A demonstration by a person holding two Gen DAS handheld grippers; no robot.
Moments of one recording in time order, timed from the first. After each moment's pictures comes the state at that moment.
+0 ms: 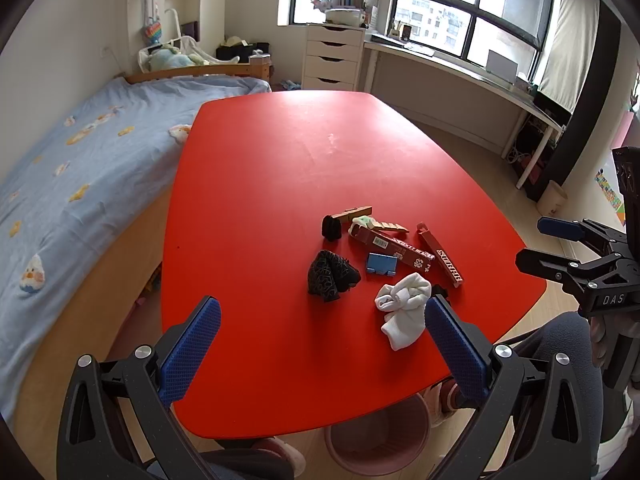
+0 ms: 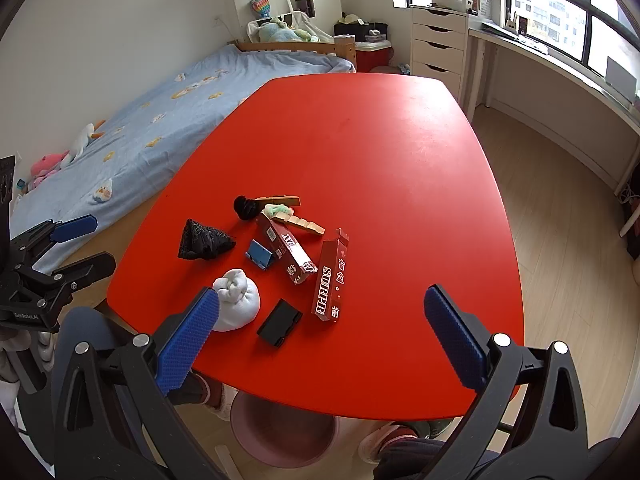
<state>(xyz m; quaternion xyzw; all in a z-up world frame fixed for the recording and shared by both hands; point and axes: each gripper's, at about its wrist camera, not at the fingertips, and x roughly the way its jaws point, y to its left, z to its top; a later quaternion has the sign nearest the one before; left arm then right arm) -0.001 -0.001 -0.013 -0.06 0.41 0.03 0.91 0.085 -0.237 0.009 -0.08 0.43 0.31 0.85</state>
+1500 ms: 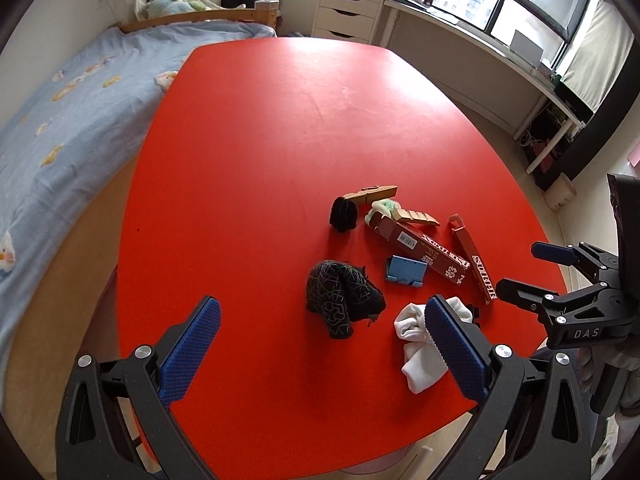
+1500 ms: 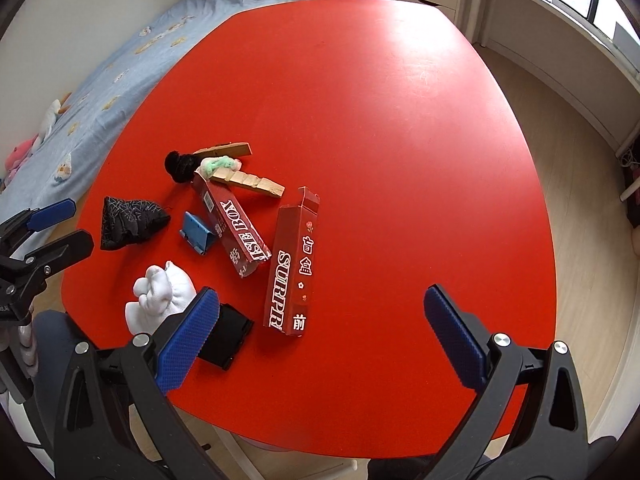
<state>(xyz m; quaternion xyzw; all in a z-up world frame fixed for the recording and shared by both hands) 0.065 0.012 -0.058 -0.11 0.49 0.03 0.86 0.148 -0.212 -0.058 -0.11 0.54 0.27 0.79</state>
